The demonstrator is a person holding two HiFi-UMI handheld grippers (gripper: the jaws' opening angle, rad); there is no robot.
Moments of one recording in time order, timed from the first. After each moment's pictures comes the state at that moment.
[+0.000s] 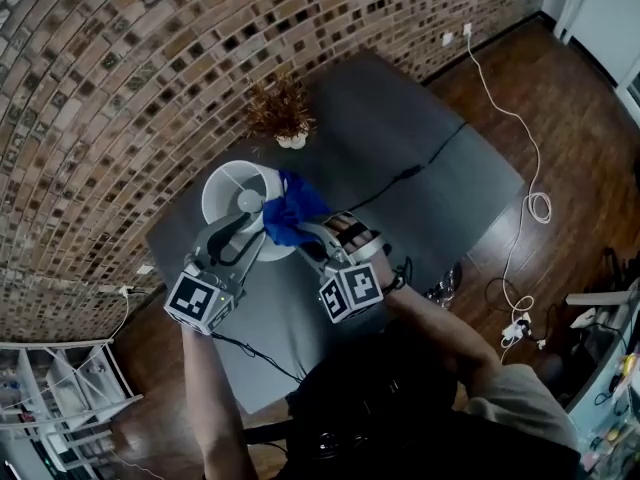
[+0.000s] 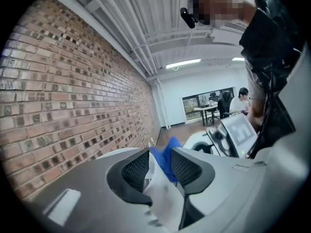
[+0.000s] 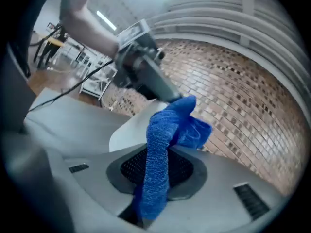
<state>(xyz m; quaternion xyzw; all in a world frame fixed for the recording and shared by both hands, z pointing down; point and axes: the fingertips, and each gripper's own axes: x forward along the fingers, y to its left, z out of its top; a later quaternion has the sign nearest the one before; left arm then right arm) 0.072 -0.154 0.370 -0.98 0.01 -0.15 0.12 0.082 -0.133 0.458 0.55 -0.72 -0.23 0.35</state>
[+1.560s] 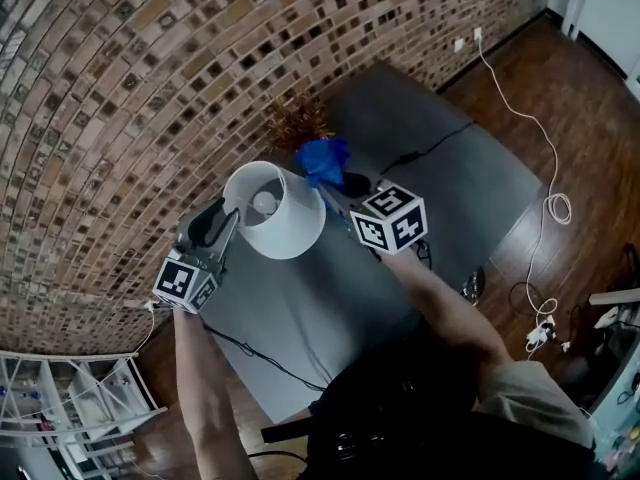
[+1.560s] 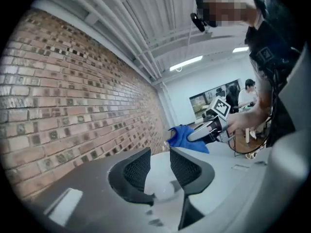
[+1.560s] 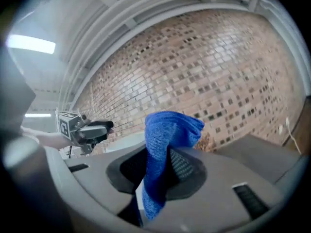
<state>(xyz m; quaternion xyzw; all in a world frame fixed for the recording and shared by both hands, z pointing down) 0.046 -0.254 0.331 -0.98 0.06 -0.12 0.17 0.194 -0.184 0.401 0.64 -0.76 0.15 -0.05</state>
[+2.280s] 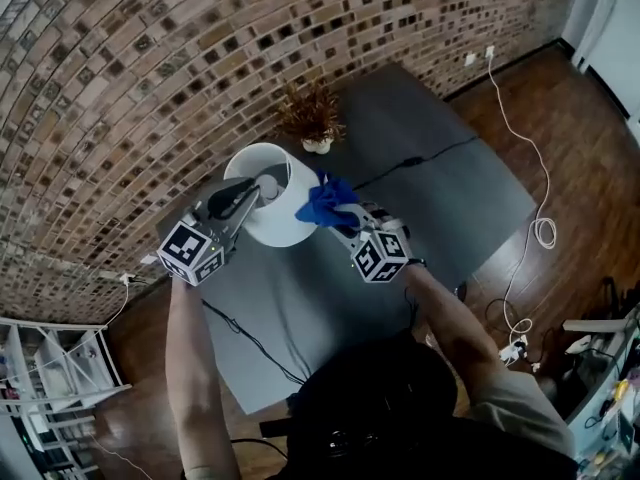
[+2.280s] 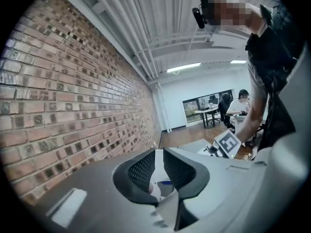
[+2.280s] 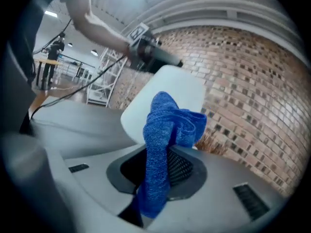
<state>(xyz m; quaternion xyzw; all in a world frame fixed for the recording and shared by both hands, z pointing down) 0.072 -0.240 0.355 -0.98 0.00 -0.12 0.13 0.128 -0.171 0.540 0.51 -0.79 -0.12 0.32</state>
